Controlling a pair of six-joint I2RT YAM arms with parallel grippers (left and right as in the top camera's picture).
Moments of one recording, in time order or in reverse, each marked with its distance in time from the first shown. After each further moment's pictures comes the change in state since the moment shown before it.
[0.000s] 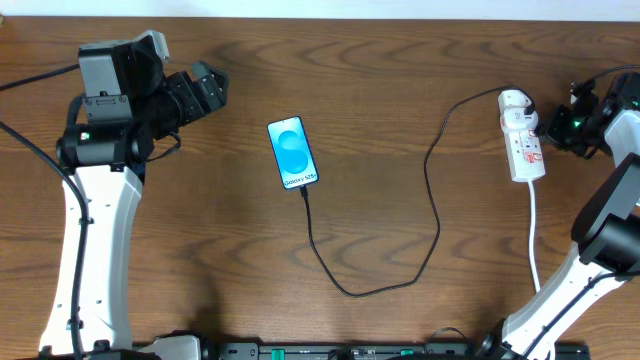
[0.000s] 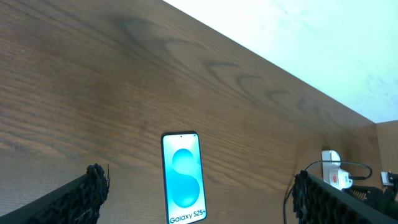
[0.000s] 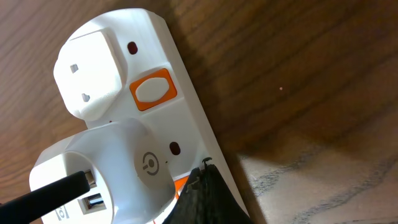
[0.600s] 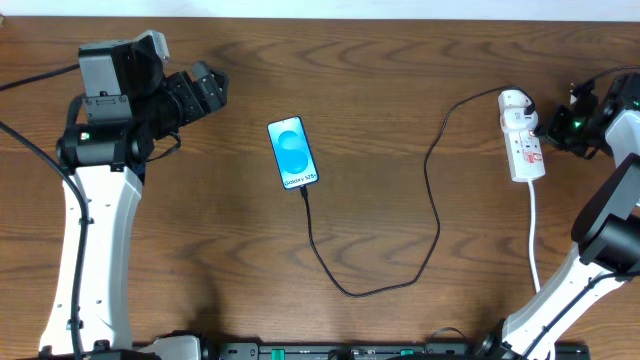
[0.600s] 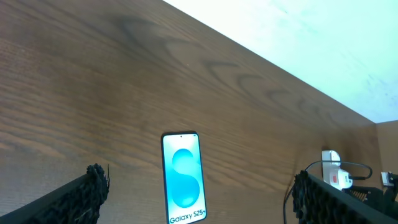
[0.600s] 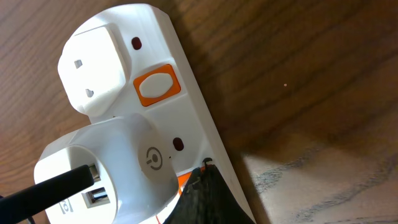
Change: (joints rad) left arm 0.000 0.000 0.000 0.000 0.000 0.000; right arm -0.001 0.000 0.000 -0.018 -0.014 -0.010
